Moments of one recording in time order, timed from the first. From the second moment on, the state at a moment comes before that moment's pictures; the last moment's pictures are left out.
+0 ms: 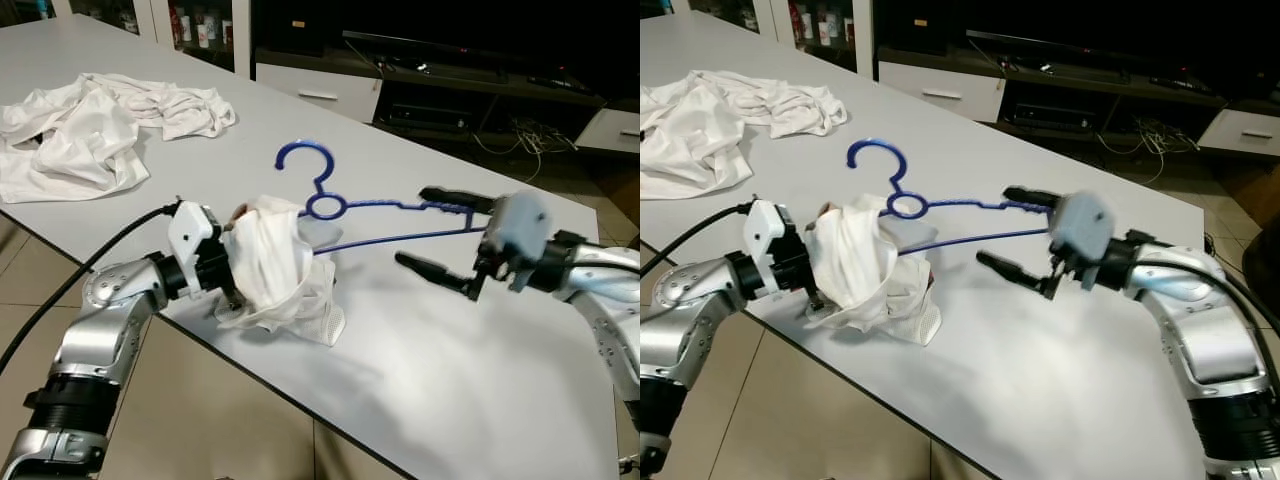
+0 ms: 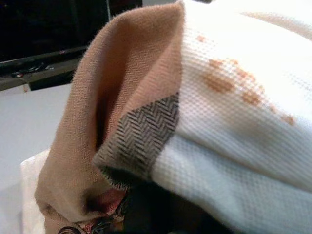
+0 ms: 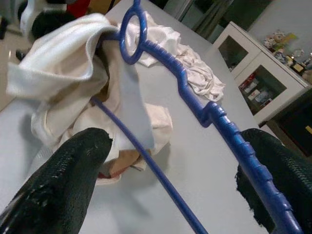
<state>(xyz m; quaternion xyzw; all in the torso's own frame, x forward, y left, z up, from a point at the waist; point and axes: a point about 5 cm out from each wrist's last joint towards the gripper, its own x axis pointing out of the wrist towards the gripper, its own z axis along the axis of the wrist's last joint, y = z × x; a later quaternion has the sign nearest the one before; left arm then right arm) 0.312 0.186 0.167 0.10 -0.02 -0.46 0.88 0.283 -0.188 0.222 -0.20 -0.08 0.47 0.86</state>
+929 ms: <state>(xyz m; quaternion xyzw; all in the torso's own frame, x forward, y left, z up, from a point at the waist) 0.311 0.175 0.175 0.11 -0.04 -0.48 0.87 0.289 -0.206 0.248 0.05 -0.15 0.46 0.88</state>
